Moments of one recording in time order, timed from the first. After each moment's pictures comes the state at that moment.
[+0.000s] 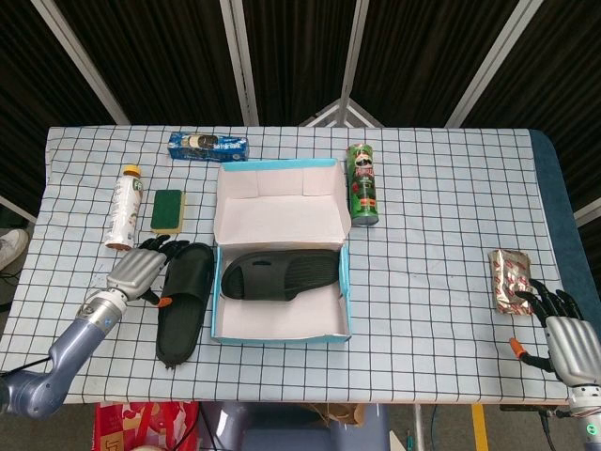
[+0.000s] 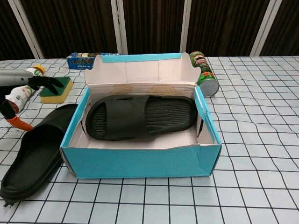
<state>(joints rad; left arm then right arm) -0.67 -1.21 -0.09 -1.66 1.06 0.79 0.26 0.08 -1.02 0.03 -1.66 -1.44 1.35 0.11</state>
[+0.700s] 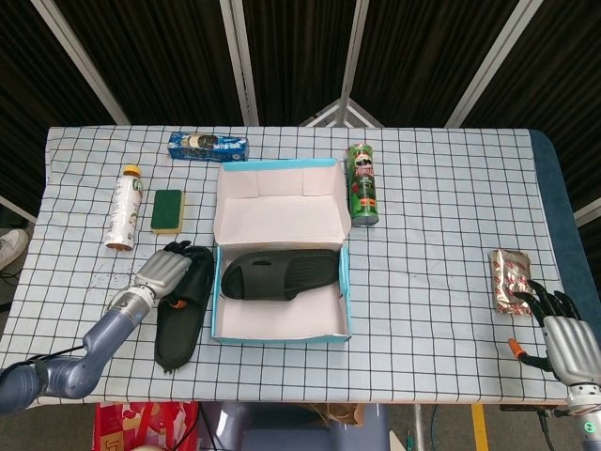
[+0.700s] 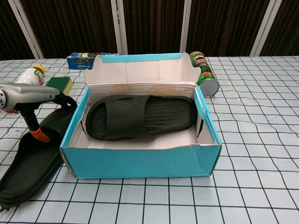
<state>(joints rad) -0.80 -1.34 -0.04 -1.56 0.90 0.76 0.43 0.09 -1.02 0.03 -1.67 -1.42 1.33 0.09</state>
